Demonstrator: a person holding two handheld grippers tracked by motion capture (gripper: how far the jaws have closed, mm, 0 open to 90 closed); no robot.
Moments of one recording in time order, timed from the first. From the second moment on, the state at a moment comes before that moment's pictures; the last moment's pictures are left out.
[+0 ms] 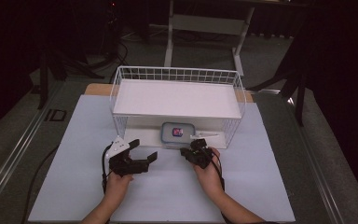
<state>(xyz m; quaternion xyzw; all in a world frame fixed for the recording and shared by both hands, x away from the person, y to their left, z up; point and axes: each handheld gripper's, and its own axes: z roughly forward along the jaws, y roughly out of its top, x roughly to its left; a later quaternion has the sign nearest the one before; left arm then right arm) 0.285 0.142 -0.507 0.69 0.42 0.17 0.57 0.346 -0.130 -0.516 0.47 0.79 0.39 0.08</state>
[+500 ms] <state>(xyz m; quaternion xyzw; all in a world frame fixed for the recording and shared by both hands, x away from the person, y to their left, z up) 0.287 0.142 -0.510 0.69 0.42 0.16 0.57 0.366 -0.121 -0.513 0.48 0.78 0.40 0.08</state>
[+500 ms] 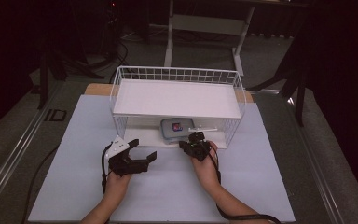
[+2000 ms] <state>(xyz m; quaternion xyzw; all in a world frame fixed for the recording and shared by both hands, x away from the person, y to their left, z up) 0.281 0.141 -0.492 0.71 0.36 0.14 0.58 0.345 -0.099 -0.504 0.41 0.79 0.44 0.11</state>
